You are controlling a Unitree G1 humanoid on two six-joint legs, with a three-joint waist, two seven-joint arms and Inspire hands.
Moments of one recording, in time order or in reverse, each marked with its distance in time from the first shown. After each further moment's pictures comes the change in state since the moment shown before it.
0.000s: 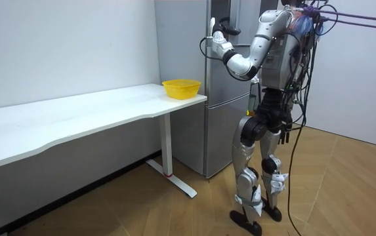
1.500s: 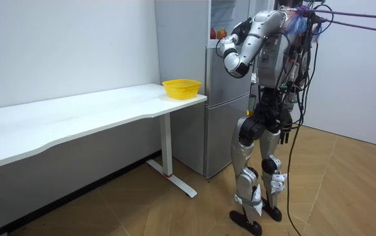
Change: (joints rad) left arm -0.066 -0.021 -0.249 -0.085 0.017 0.009 -0.247; right arm -0.033 -0.028 0.029 -0.011 -0.009 -0.026 0.009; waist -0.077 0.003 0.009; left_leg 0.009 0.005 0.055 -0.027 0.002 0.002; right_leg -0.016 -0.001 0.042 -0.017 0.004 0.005
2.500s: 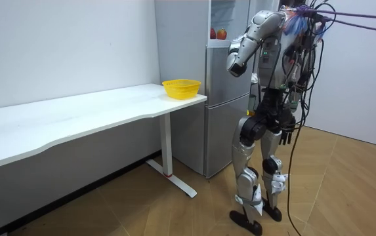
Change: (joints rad) left arm -0.181 -0.078 -0.257 0.071 0.026 0.000 0.055; right arm -0.025 0.004 0.099 0.014 0.036 -0.018 0.015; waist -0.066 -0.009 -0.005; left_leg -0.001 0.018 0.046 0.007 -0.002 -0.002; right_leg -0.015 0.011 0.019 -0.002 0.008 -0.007
